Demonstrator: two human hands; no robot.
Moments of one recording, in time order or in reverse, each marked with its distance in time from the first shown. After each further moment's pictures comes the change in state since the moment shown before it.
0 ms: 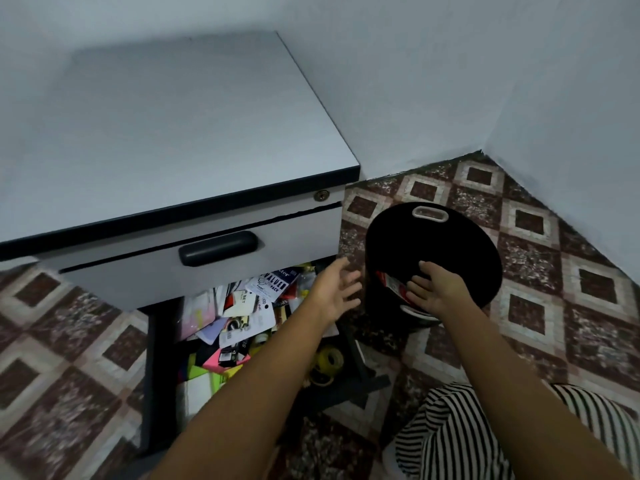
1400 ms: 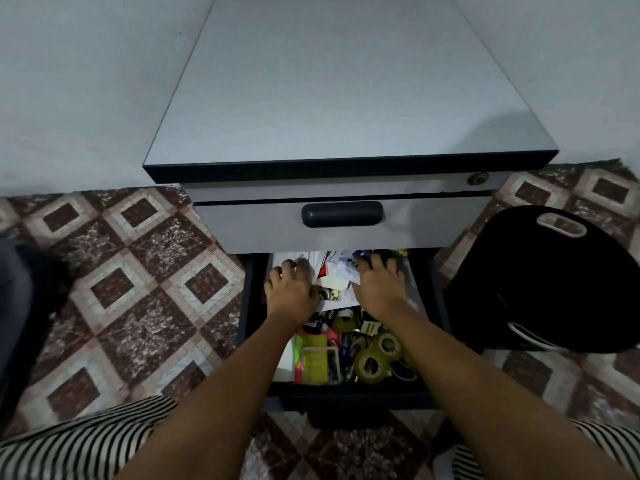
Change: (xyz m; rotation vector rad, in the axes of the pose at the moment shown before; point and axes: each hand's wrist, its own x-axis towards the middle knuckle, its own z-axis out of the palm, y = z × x) left_hand -0.028 -0.010 -0.224 1.565 0.747 0.328; right_hand -0.024 0.141 0.186 -1.862 -0.331 -0.921
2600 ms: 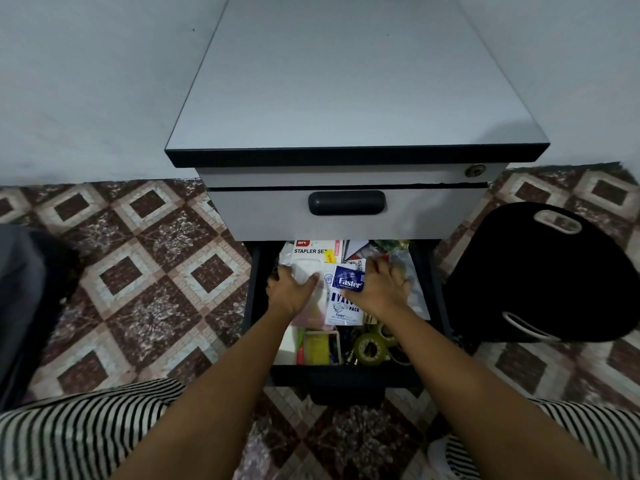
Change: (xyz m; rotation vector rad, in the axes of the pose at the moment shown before) left_hand -0.012 -0.011 0.004 -0.657 -0.151 -0.393; right_hand -0.027 -0.004 0.006 0.222 -0.092 0.114
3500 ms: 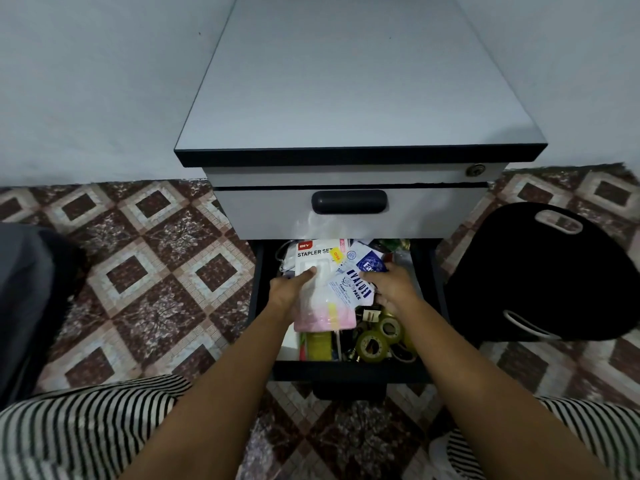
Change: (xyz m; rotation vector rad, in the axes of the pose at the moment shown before) left_hand -0.006 0.000 -0.008 -0.857 -0.092 -0.233; right_hand 0.001 0.001 -0.011 1.290 -0.054 0.330
